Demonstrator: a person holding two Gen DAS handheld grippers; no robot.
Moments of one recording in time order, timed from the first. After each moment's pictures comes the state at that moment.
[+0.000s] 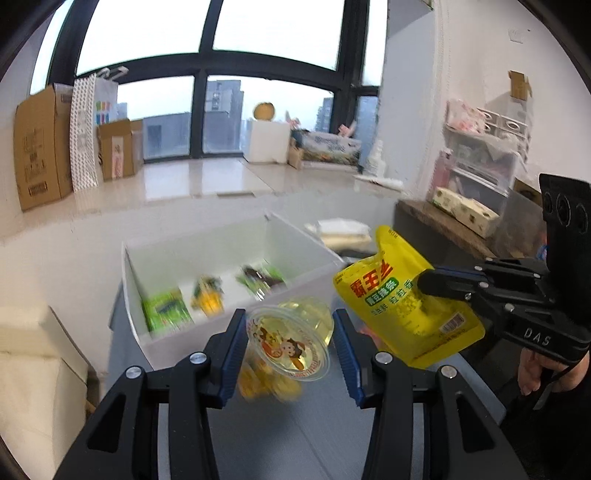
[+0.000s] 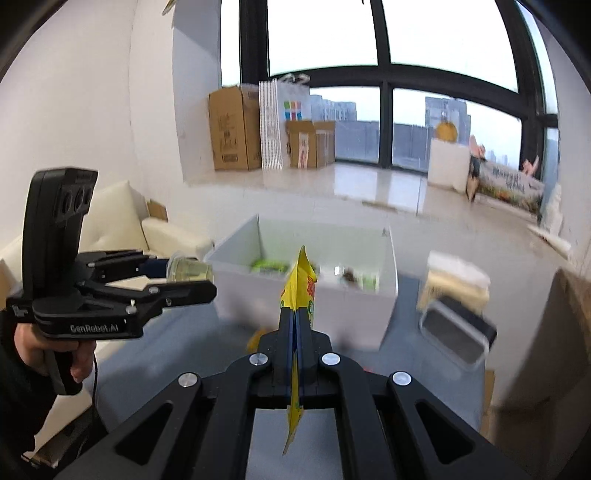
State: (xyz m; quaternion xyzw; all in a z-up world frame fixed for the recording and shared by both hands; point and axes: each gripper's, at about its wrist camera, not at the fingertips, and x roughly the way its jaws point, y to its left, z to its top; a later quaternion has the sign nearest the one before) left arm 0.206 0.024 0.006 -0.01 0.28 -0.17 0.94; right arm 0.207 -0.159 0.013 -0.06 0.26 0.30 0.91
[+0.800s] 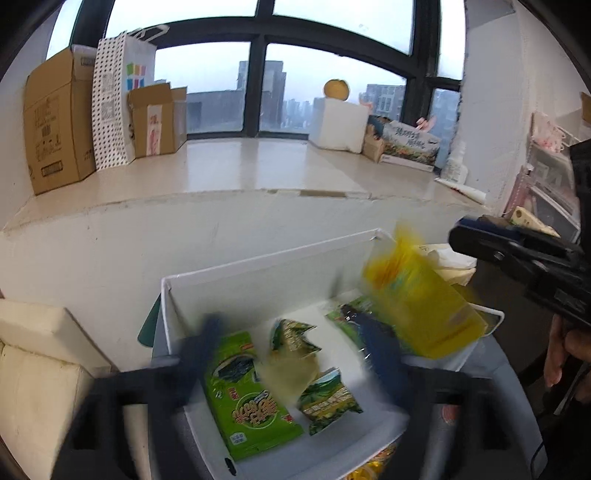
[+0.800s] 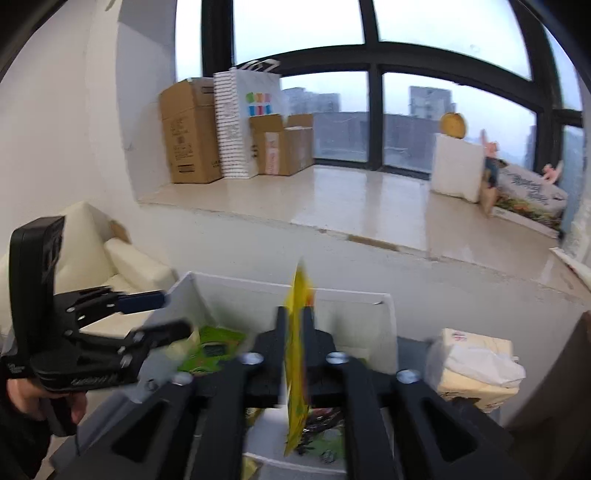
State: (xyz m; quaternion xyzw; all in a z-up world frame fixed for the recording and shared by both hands) left arm 0.370 0.086 -0.029 -0.03 0.33 -0.09 0.94; right arm 0.392 -0.098 0.012 -0.06 0.28 0.26 0.92
